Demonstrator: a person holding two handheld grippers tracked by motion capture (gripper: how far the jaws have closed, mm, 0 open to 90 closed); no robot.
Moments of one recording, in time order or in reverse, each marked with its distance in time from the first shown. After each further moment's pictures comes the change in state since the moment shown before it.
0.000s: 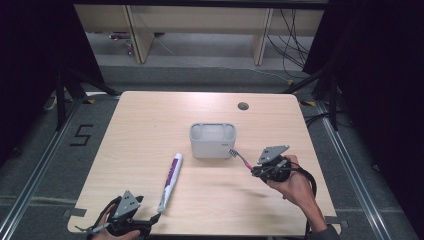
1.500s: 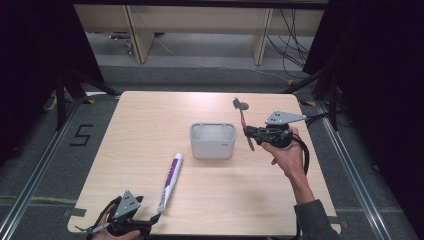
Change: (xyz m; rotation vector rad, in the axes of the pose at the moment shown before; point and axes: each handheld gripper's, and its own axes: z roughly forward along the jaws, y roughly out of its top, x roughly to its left) left arm 0.000 -0.001 0.001 -0.008 -0.001 -0.002; right arm -0.053 0.050 -0.012 -0.463 -0.030 0.211
